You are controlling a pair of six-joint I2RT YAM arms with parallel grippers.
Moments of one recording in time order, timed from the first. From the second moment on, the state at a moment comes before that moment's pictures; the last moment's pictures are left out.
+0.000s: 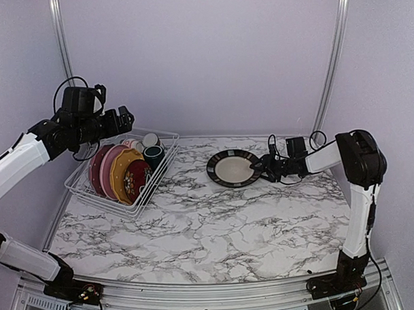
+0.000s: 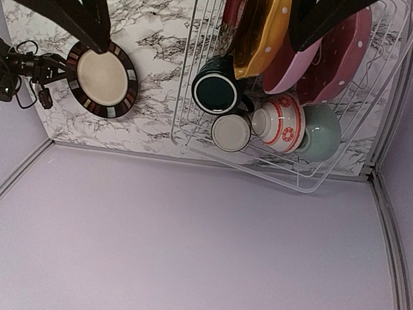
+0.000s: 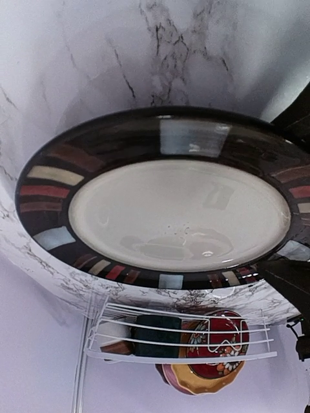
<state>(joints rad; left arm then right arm) -0.49 1.31 1.31 -0.41 -0.24 -0.44 0.19 2.07 1.14 0.28 -0.72 0.72</state>
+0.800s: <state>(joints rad) -0.42 1.31 1.31 -0.53 -0.23 -0.35 0.25 1.94 1.16 -0.04 -0.36 0.37</state>
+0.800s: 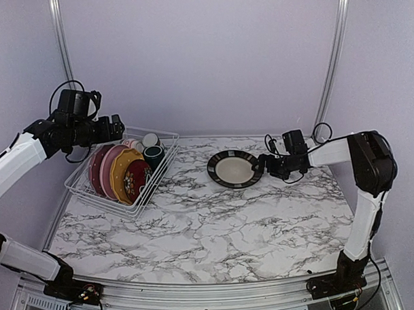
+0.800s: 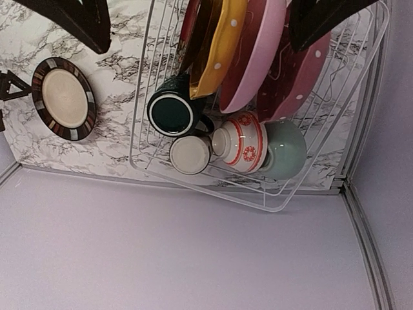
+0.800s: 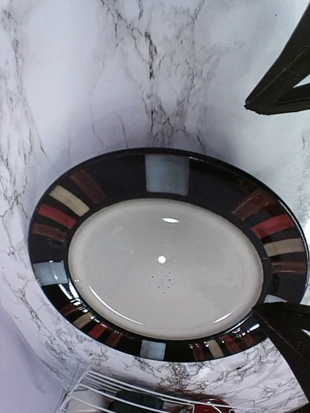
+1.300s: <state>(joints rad) -0.21 1.22 1.21 -0.56 -0.23 -0.16 0.25 1.60 1.06 -0.04 -0.30 0.28</state>
